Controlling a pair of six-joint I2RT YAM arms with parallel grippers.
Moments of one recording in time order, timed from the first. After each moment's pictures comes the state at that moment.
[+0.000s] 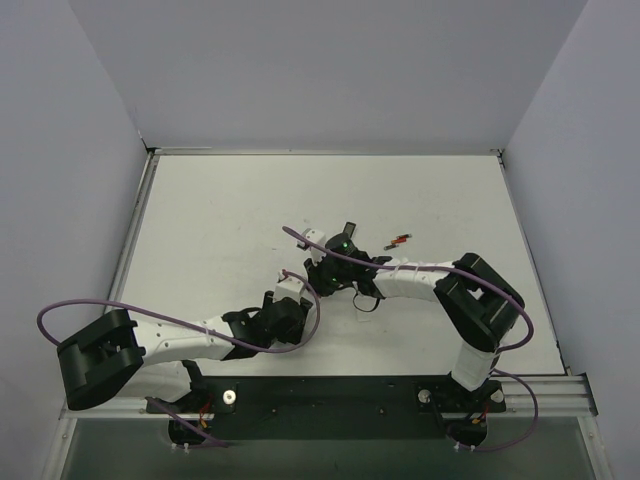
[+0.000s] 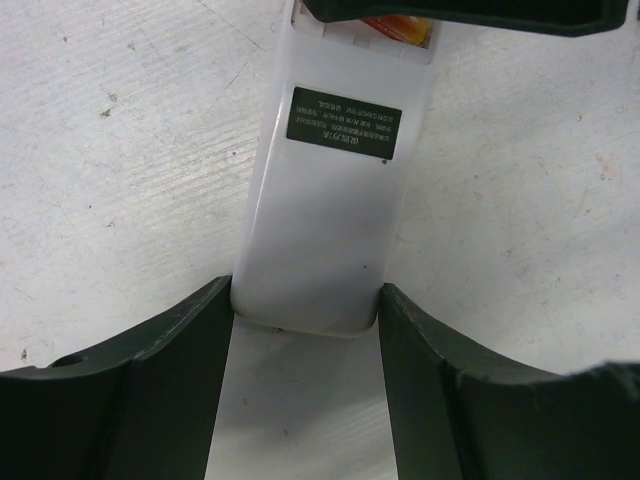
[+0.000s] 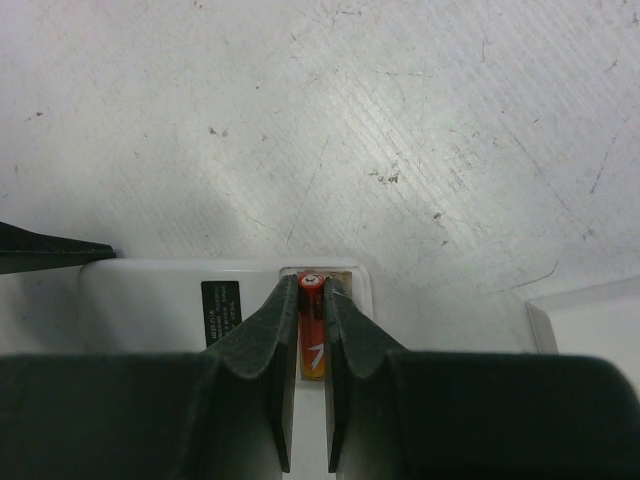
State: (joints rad) left arm -1.10 1.27 0.46 -0.06 -0.44 -0.62; right arm 0.81 1.75 0.87 0.16 -0.24 0.04
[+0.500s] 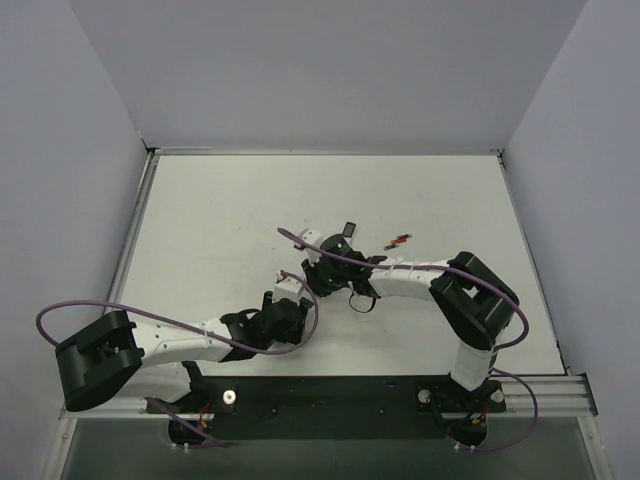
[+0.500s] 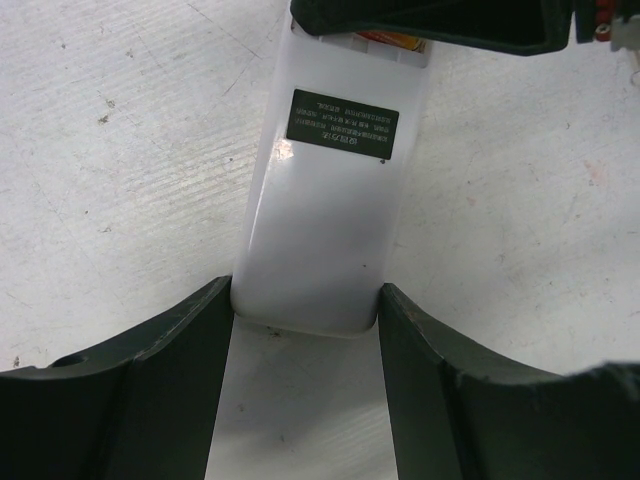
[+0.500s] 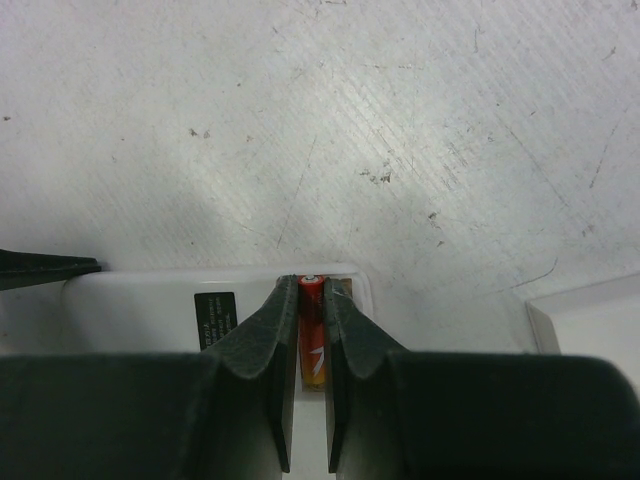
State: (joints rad) left arm -1.10 1.26 0.43 -0.01 -0.44 -0.61; right arm 0.83 1.78 0.91 0.12 -0.18 0.05
